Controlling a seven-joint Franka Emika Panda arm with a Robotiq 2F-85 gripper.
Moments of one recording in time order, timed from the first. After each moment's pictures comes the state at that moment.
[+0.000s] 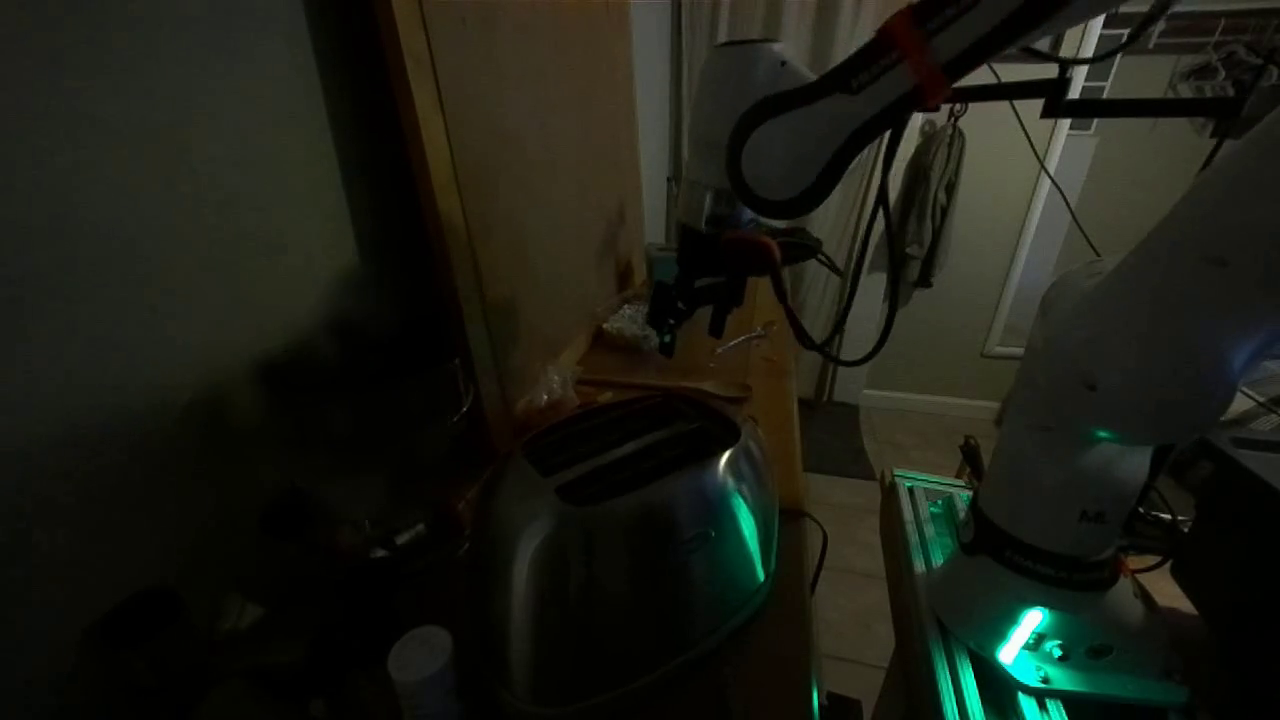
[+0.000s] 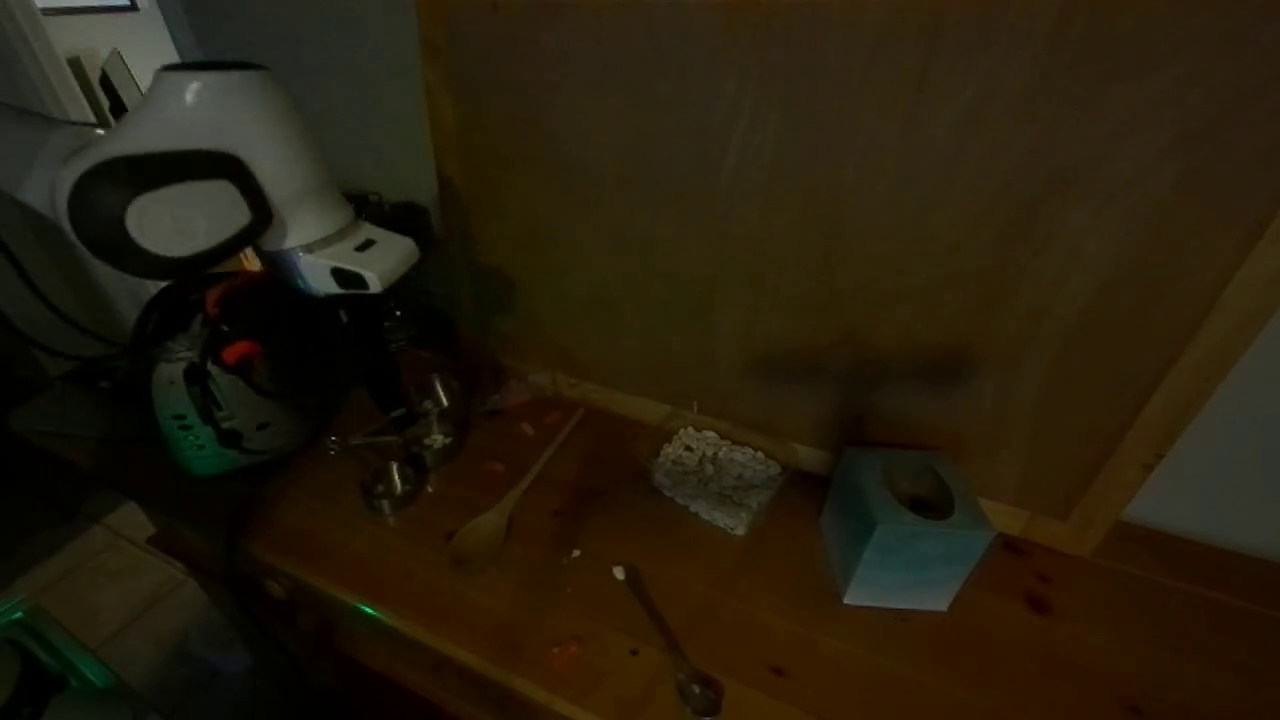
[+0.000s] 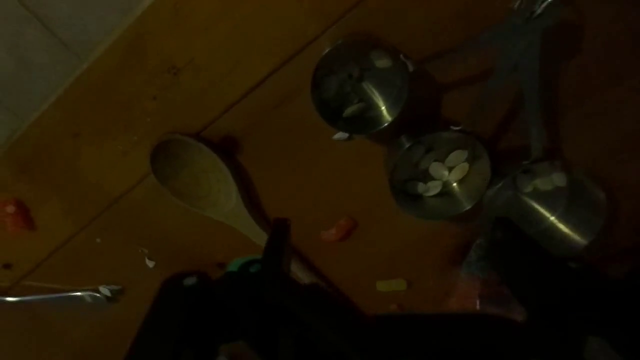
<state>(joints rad) -0.30 -0.48 0.02 -2.72 -0.10 2.41 0.37</state>
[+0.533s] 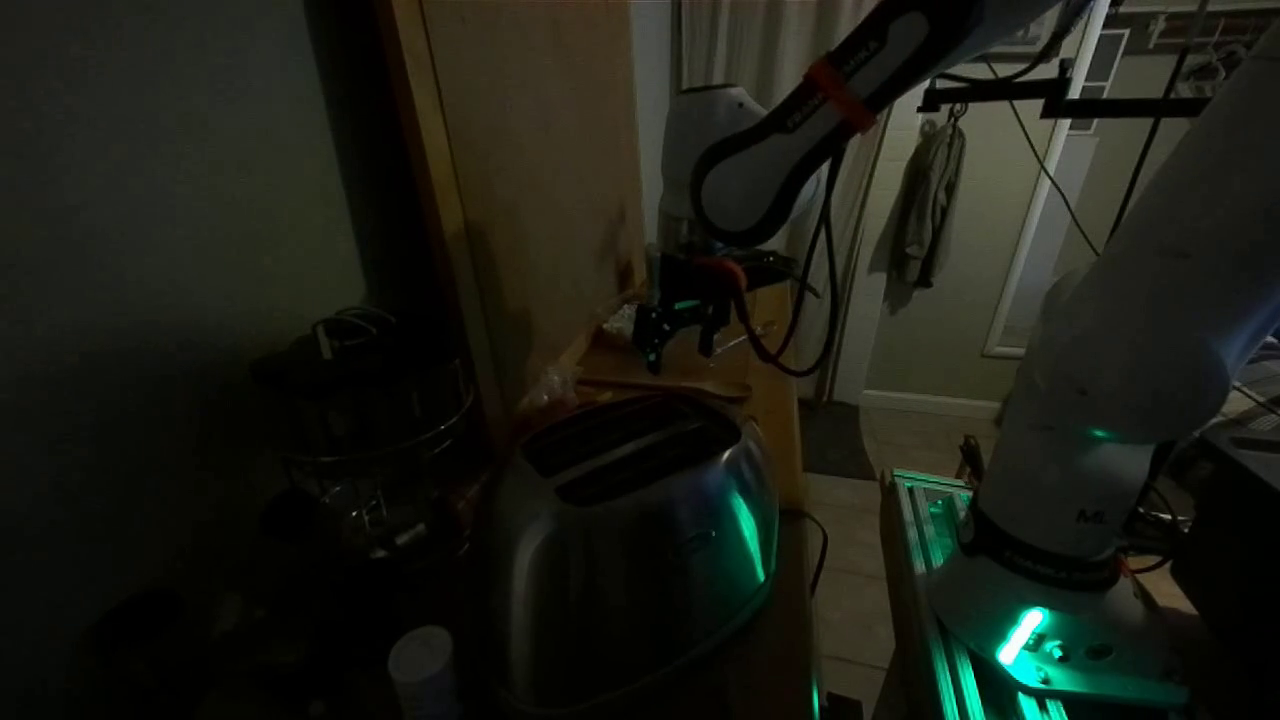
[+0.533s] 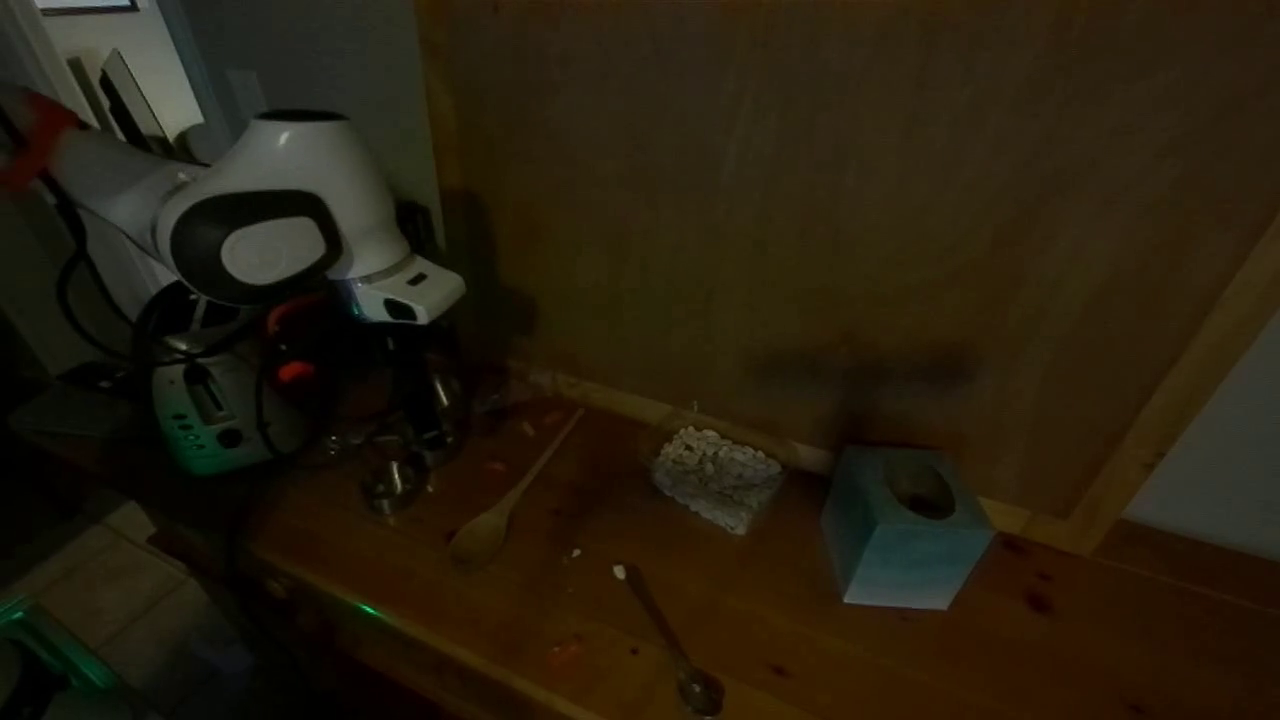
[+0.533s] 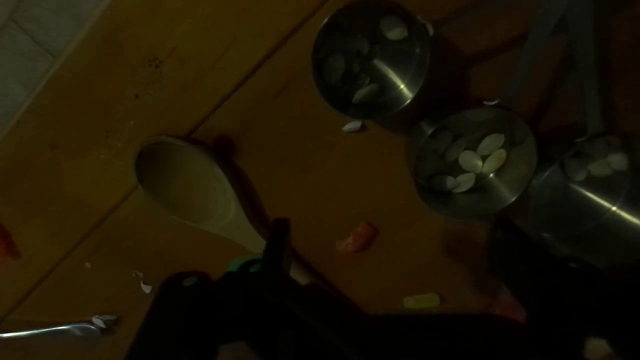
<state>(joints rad) -0.32 -0.29 0.01 -2.65 -0.12 2.46 0.44</state>
